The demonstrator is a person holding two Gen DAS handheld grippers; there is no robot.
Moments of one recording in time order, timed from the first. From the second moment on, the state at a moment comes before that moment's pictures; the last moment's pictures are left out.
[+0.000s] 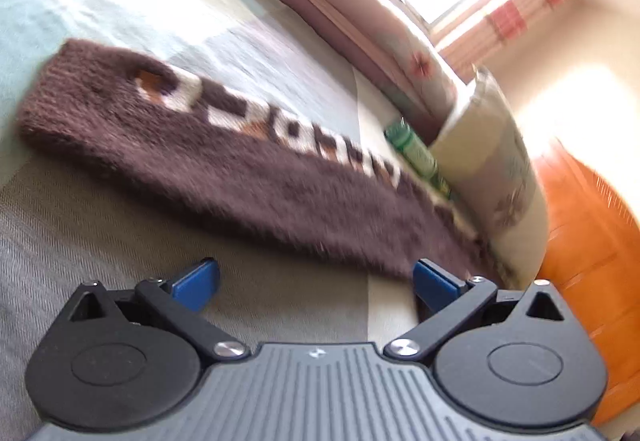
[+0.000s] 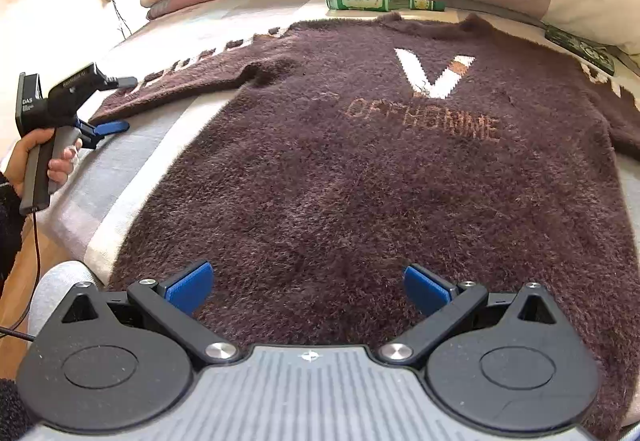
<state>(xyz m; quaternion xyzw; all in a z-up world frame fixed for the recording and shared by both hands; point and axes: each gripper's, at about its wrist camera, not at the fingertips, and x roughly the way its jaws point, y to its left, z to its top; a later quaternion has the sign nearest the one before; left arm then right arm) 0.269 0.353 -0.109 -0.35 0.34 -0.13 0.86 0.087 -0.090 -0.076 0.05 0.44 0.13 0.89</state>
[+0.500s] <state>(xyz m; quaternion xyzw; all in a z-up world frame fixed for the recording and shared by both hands) 0.302 0.413 -0.121 -0.48 0.28 -0.02 0.83 0.094 -0.086 -0.086 0.04 0.46 0.12 0.88</state>
